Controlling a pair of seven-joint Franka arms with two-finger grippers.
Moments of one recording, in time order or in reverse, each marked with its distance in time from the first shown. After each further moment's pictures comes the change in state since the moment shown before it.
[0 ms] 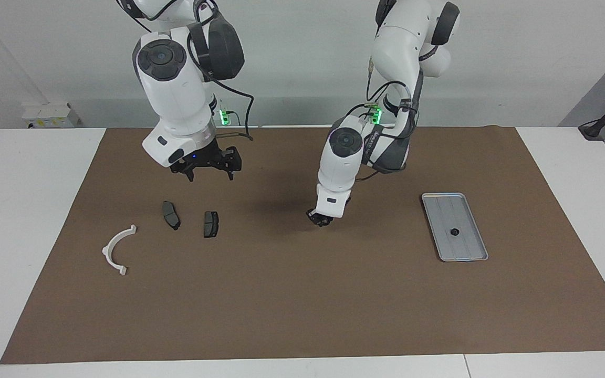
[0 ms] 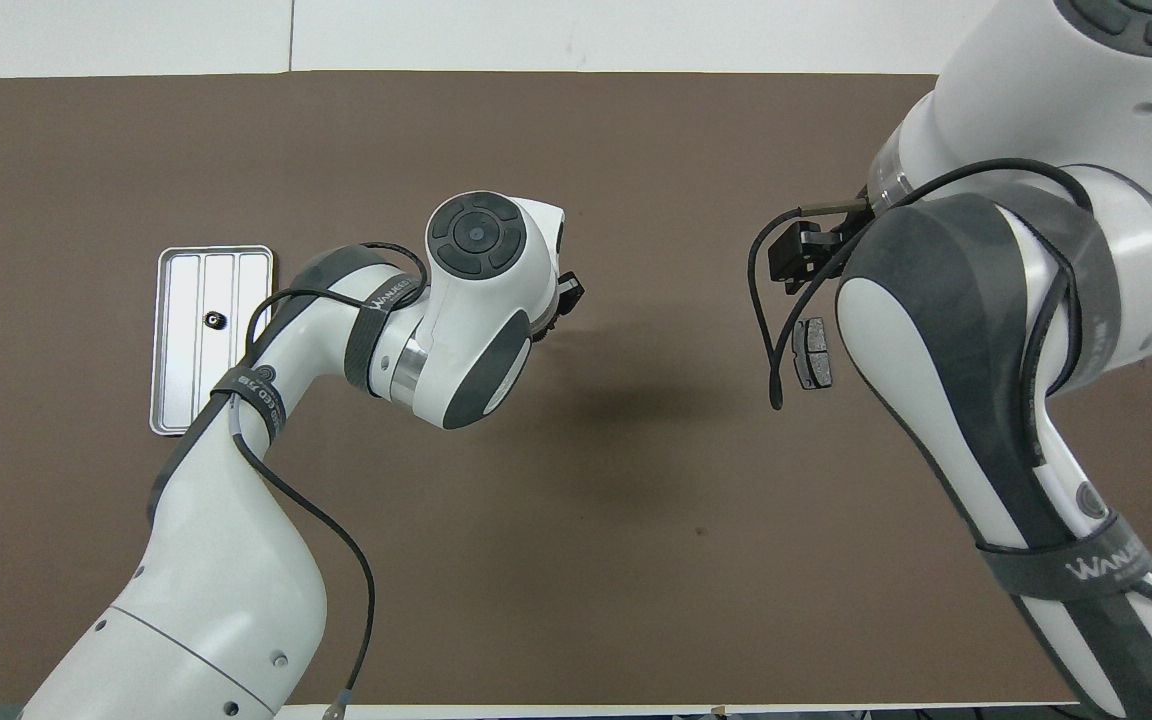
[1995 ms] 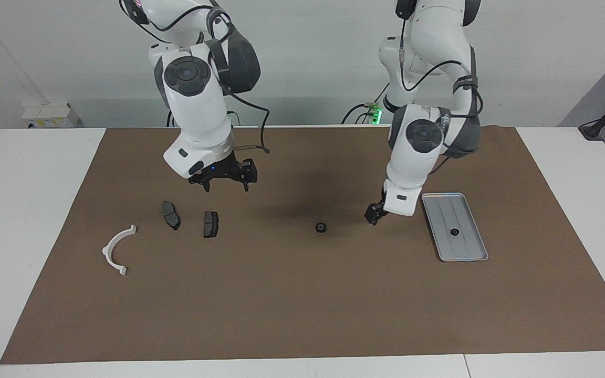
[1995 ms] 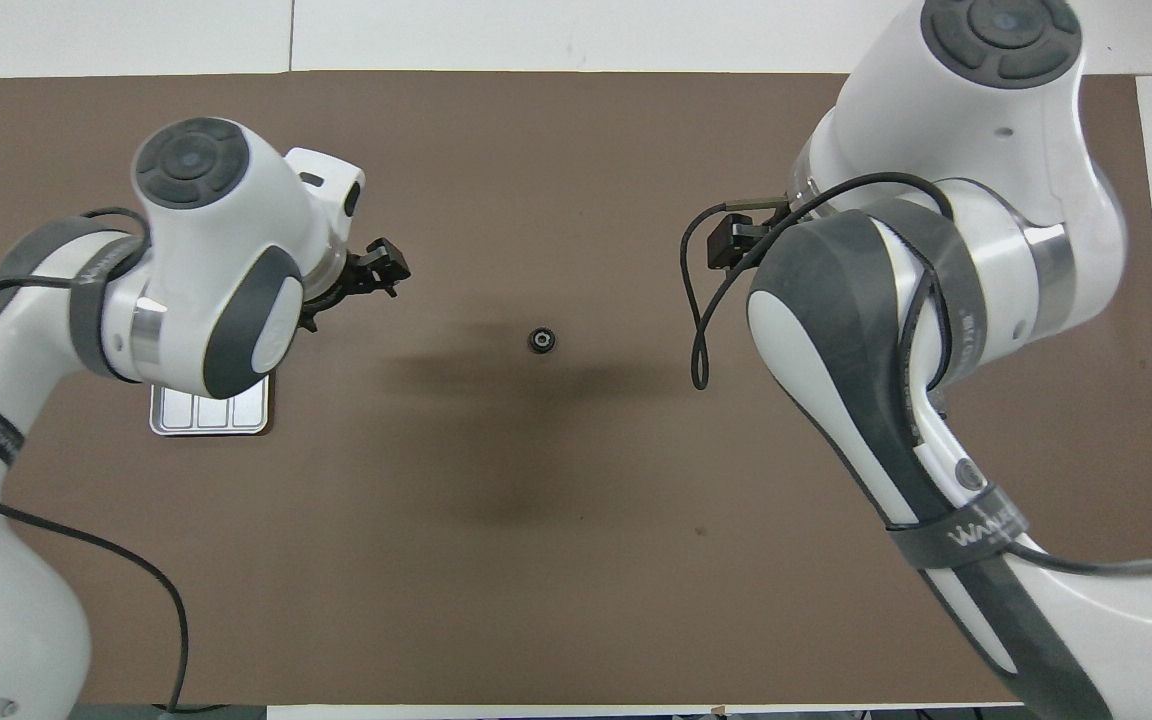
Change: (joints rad) left arm 0.223 -0.248 0.078 -0.155 0.044 -0.153 0.402; right arm 0.068 0.074 0.001 0.000 0.000 0.121 0.115
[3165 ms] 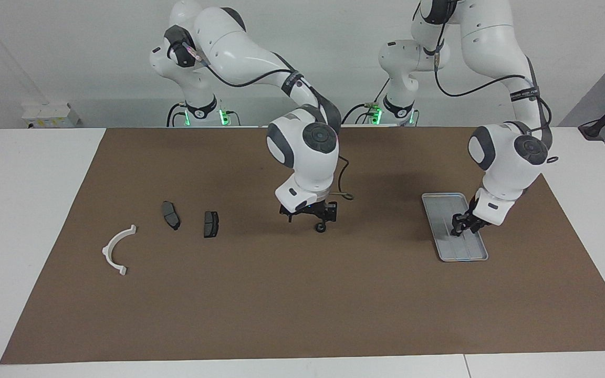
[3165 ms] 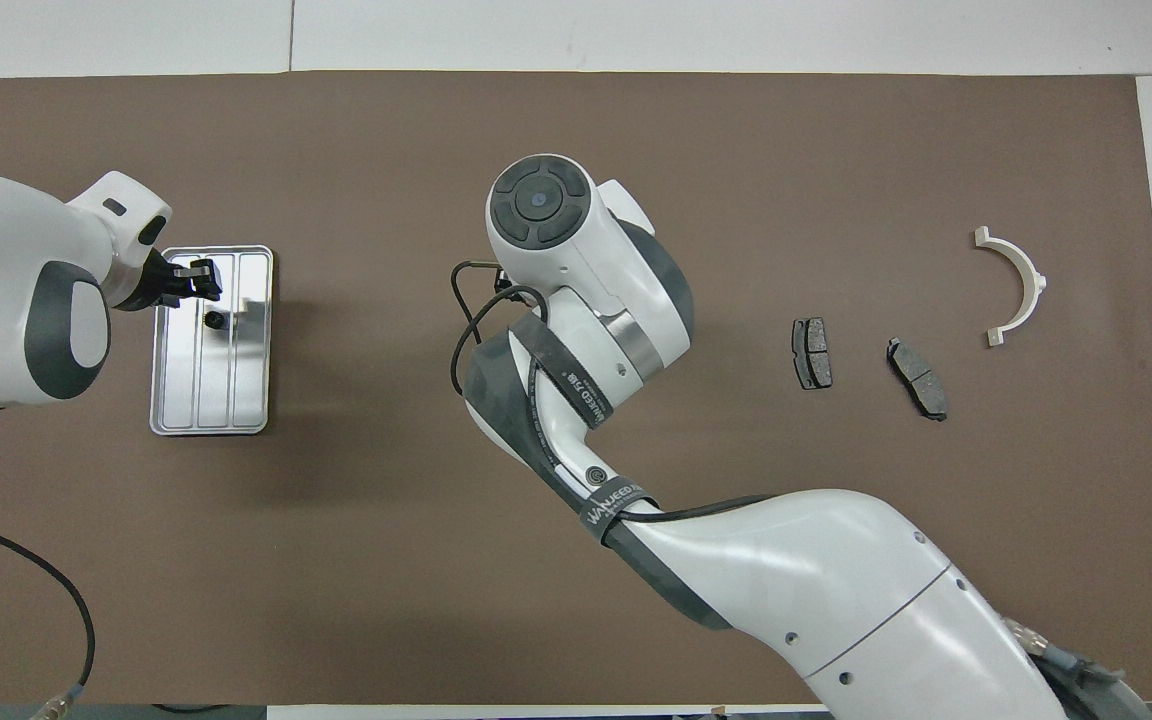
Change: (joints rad) left arm 0.317 0.059 0.000 -0.156 0.000 0.335 0.557; right arm 0.283 0.382 -0.001 0.188 -0.098 0.228 0.444
